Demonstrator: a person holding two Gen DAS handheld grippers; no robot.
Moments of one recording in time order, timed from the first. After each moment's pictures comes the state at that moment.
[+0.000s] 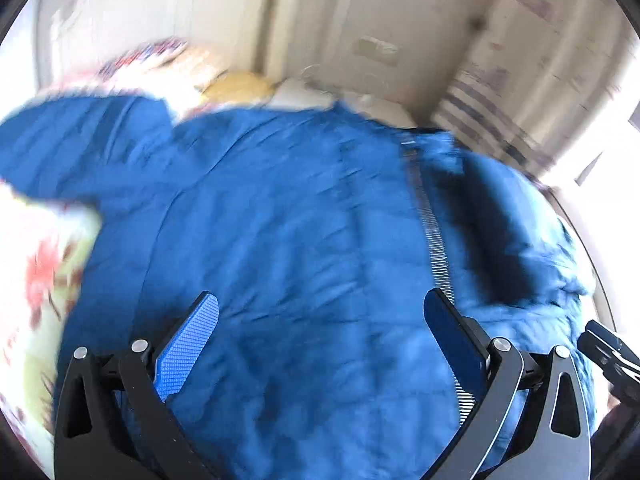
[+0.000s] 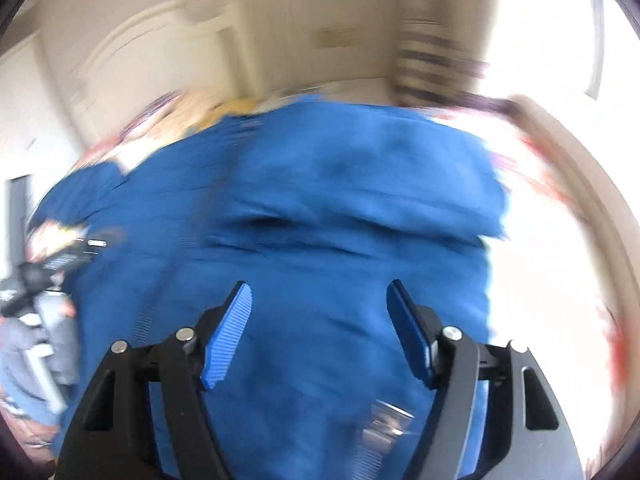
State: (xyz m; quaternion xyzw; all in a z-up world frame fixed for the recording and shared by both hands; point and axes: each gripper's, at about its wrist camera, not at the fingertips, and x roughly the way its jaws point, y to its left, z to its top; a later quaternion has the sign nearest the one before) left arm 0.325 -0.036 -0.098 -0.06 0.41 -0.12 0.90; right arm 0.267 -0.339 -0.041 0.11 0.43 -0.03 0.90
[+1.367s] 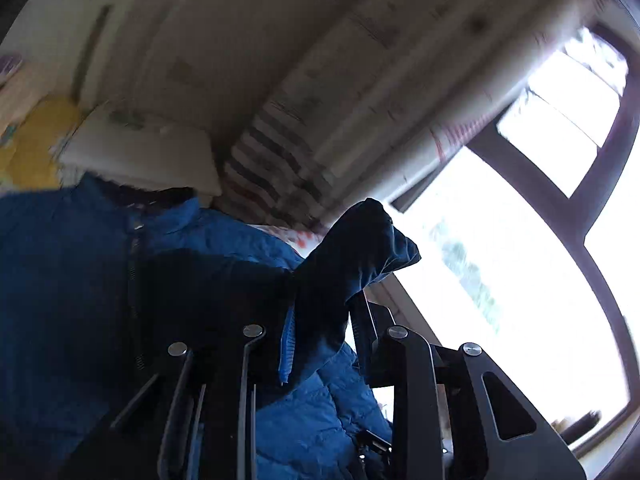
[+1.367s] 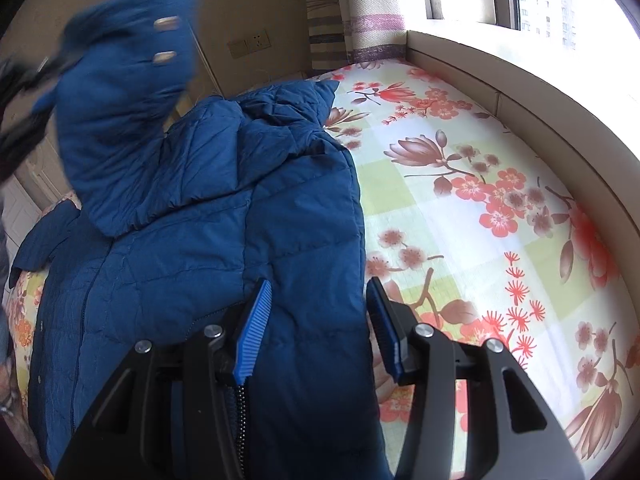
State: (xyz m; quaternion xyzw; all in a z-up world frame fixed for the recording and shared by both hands) left arm 0.364 -0.110 -0.016 -0.22 0.34 -0.39 0.82; right arm 0.216 -0.381 -0.082 0.19 0.42 -0.10 0.88
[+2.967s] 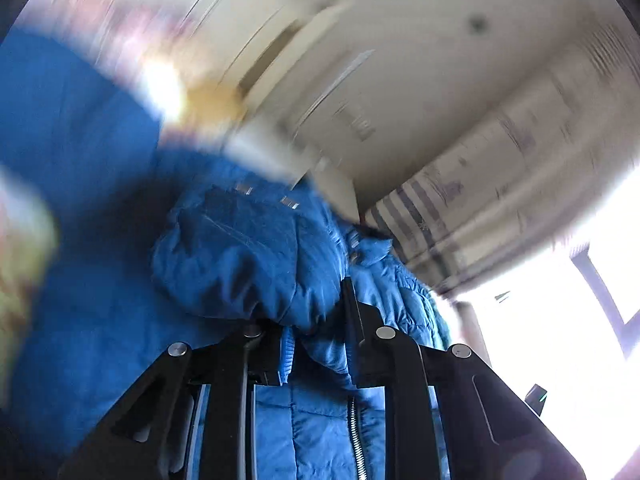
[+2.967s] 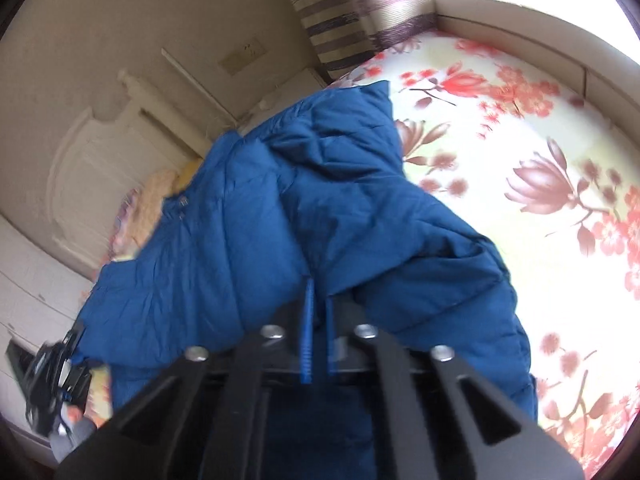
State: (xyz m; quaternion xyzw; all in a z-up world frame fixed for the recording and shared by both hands) left arm 0.338 0.015 -0.067 -0.25 0.30 -0.18 0.90; right arm 0.316 -0.387 -0.079 0.36 0.40 -0.07 0.84
